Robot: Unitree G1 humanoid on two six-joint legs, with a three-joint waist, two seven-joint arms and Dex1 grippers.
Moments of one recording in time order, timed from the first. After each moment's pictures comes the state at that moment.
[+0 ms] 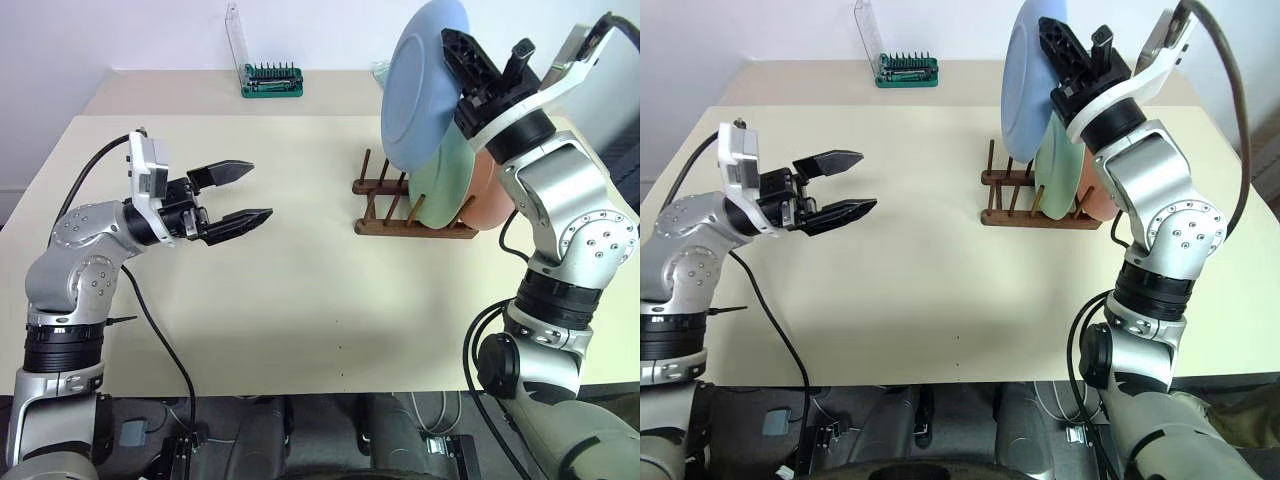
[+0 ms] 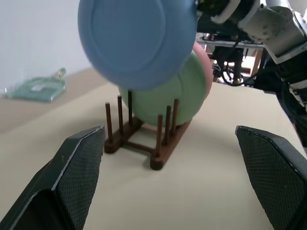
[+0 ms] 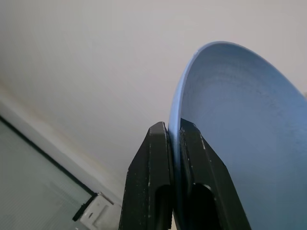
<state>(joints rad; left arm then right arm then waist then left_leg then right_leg) -0.50 0.68 0.15 -0.08 -0.68 0.36 -1.13 -0.80 -0.32 -0.38 -0.18 1.56 0.71 -0.28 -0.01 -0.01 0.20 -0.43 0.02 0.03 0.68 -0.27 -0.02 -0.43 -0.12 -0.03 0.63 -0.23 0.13</state>
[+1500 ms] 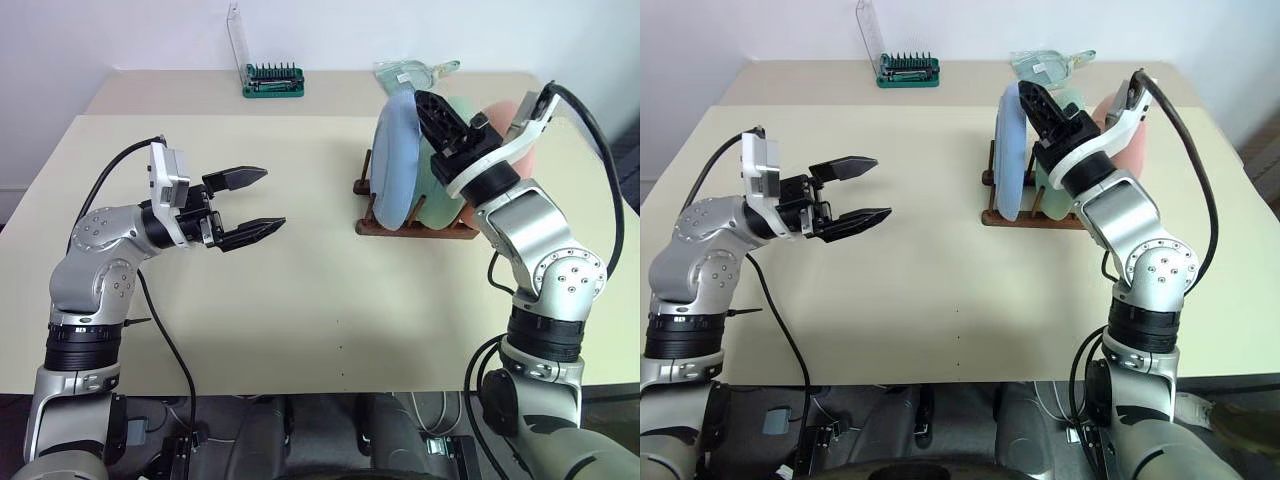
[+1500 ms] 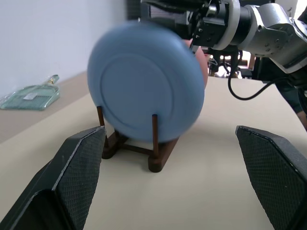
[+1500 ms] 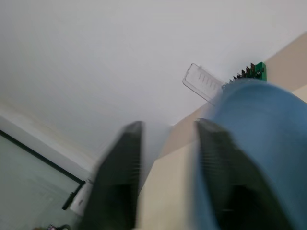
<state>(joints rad) -0.51 0.62 0.13 -0.06 -0.62 0.32 -1.14 -0.63 -0.32 -0.28 -0.23 1.53 0.65 -0.25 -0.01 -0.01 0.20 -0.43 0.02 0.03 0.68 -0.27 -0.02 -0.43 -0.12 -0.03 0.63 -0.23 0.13</state>
